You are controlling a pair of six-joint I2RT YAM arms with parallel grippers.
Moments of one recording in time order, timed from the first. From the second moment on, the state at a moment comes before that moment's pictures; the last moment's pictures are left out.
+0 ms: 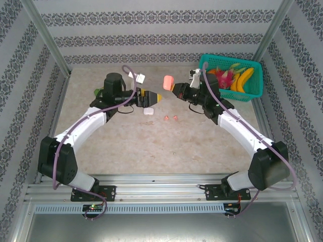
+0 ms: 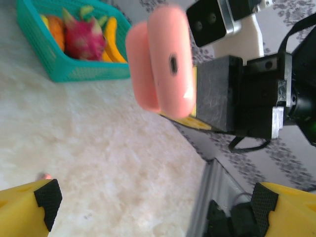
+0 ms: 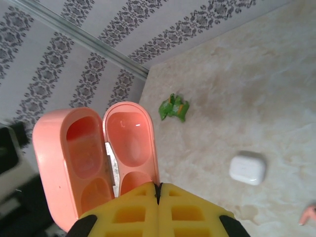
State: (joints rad) left arm -0.34 1.49 1.20 -0.06 0.84 -0.43; right arm 0.39 1.42 1.15 -0.07 -0.45 0.77
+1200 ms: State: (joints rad) left arm -0.29 2.01 2.09 -1.25 0.98 0.31; right arm 0.46 1.40 1.20 -0.37 -0.21 -0.21
